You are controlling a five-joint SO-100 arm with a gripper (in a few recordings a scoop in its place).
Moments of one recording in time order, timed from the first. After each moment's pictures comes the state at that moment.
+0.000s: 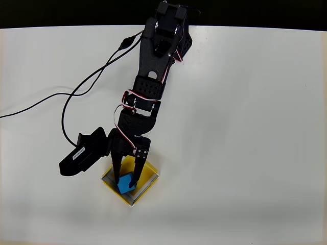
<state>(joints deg) 8.6 113.3 123.0 6.6 -91.3</state>
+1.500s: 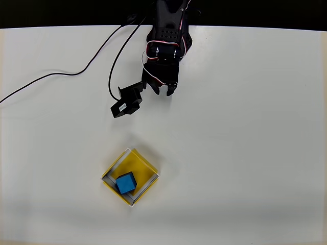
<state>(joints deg) 1.1 189.9 178.6 77.9 -92.2</state>
